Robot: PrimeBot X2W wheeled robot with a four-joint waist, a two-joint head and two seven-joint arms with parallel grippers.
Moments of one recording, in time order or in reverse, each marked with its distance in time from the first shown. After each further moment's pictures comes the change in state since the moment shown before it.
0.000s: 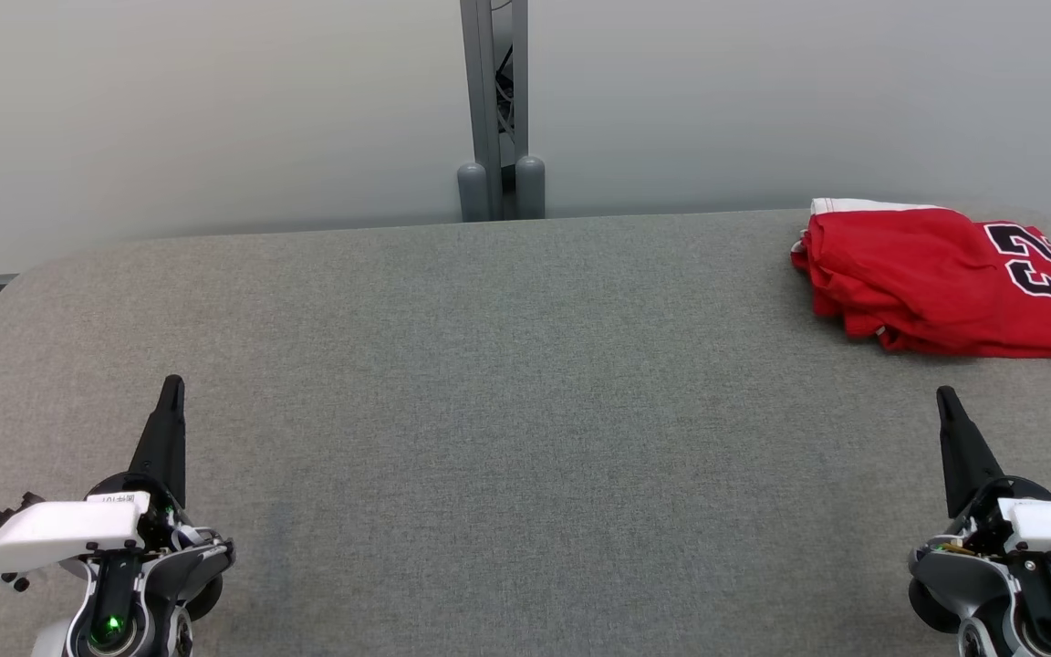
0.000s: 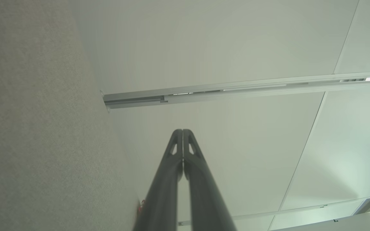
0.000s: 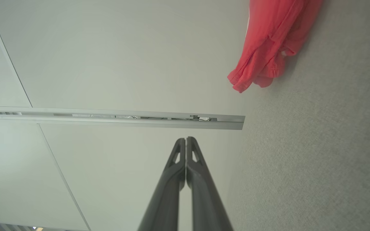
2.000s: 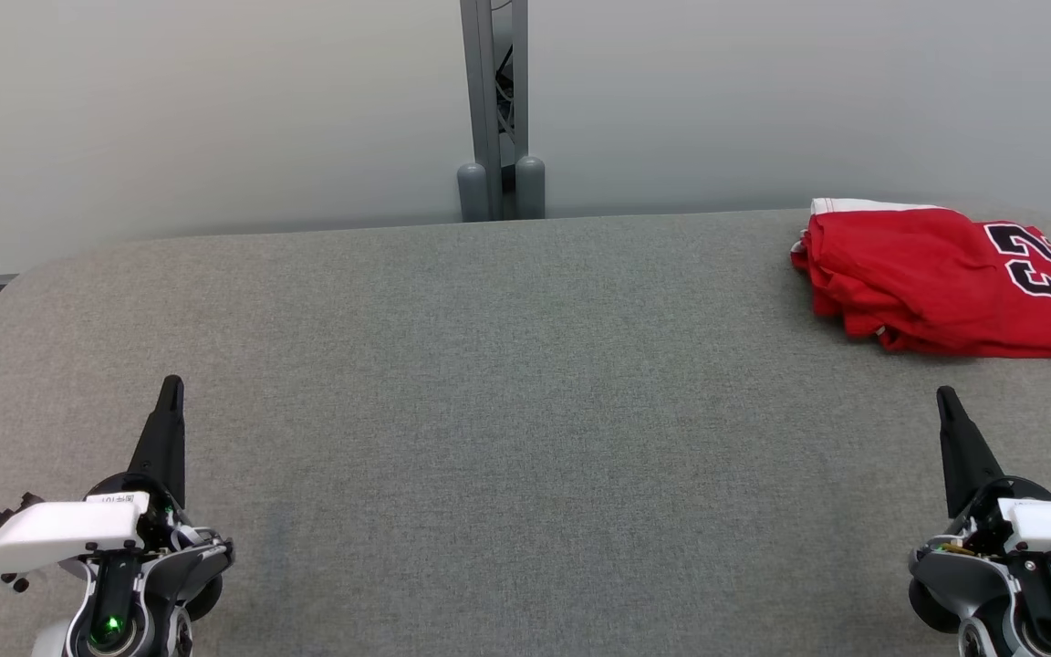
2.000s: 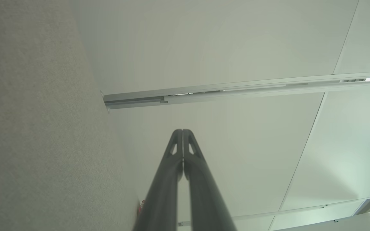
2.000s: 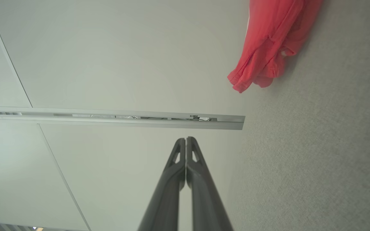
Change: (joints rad) left arm 0.000 -0.006 0.010 0.000 0.009 0.000 0.005; right arm 0.000 0.003 -0.005 0.000 -0.003 0.000 0.003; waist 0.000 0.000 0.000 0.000
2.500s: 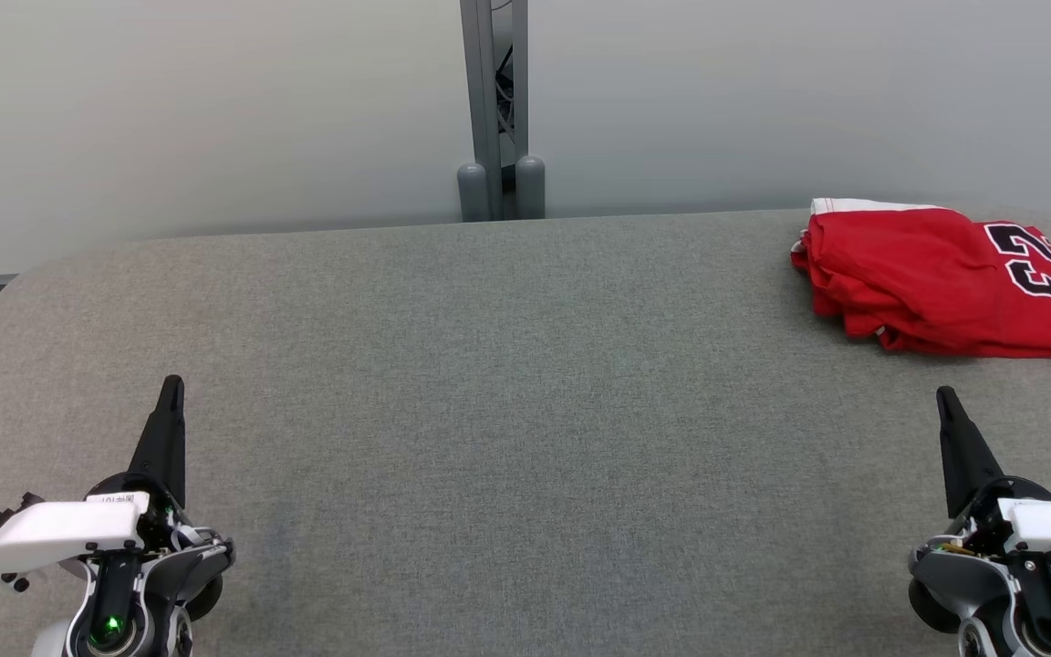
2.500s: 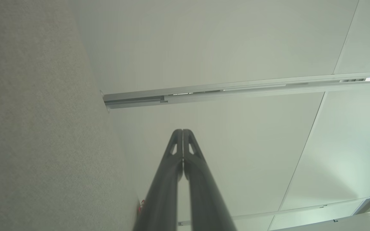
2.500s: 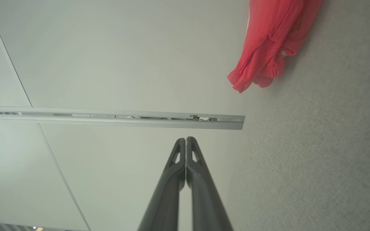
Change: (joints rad) left arm 0.000 -0.001 0.001 0.000 0.000 0.000 0.003; right arm 0.000 0.000 -0.001 0.000 -0.001 0.000 0.001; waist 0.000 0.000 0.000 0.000
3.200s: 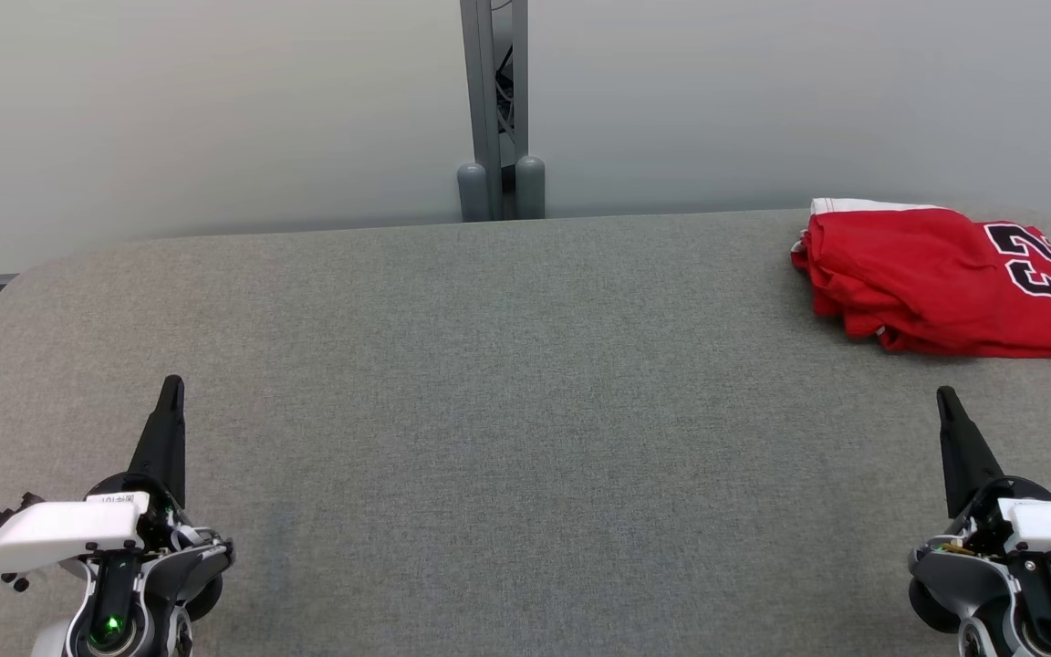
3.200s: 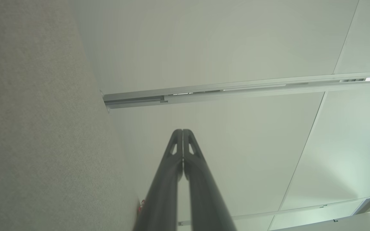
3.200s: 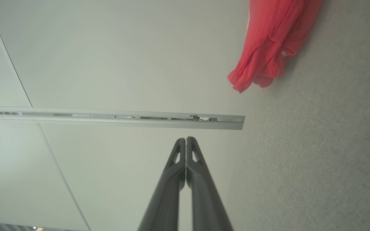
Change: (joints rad) left arm 0.000 -0.001 0.002 0.000 0.002 0.000 0.001; right arm 0.000 0.000 -0.001 0.000 0.000 0.000 0.000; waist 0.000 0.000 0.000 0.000
